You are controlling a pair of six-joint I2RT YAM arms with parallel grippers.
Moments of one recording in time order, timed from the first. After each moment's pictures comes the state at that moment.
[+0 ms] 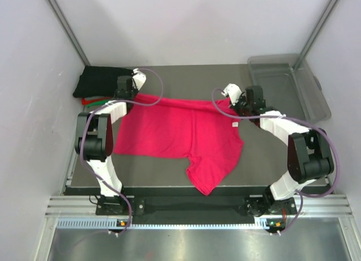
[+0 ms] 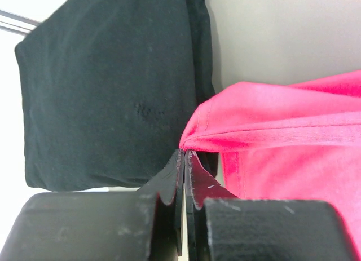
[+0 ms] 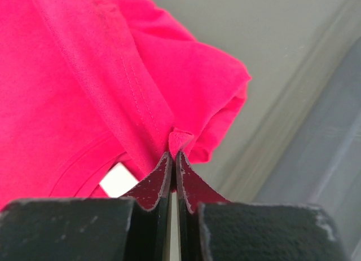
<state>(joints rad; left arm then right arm) -0.07 1.90 1.24 0.13 -0.23 0.58 0.24 1.59 0.98 -0.08 -0.15 -0.61</state>
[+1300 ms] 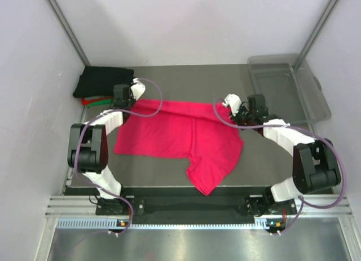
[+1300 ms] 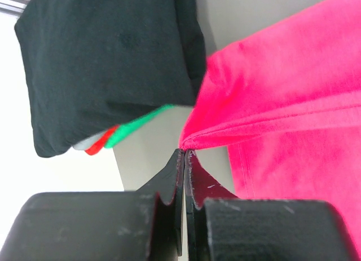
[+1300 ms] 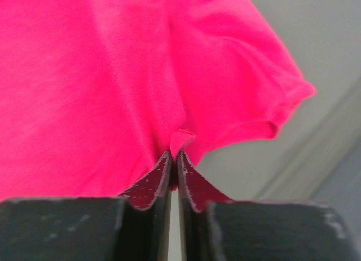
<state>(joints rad) -0.06 1.73 1.03 0.13 -0.22 0.67 0.24 1.47 0.84 -0.13 -0.28 -0.60</state>
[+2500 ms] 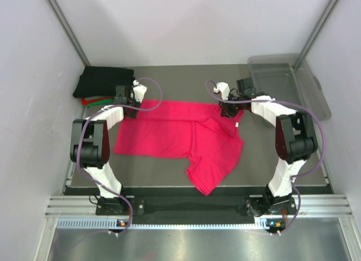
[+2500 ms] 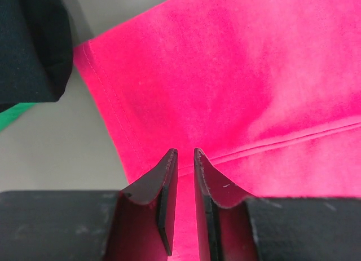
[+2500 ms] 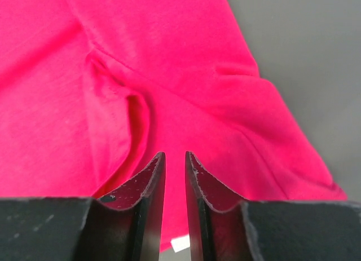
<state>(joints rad) -0.05 1.79 1.12 -0.16 0.05 0.41 0.25 1.83 1.26 -0.37 -0.51 -0.61</state>
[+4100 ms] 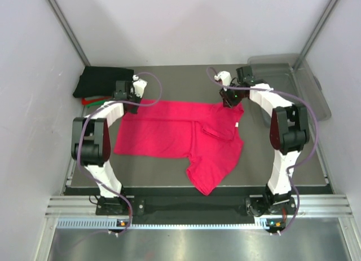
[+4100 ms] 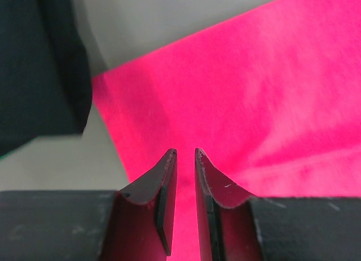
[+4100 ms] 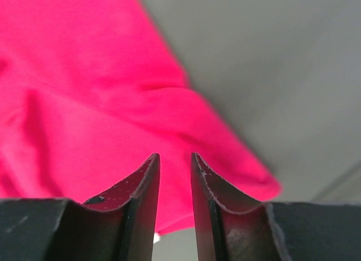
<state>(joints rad) -0.05 1.81 1.19 -0.18 0.08 0.38 0.22 1.98 1.54 -0.54 -0.39 -0.55</state>
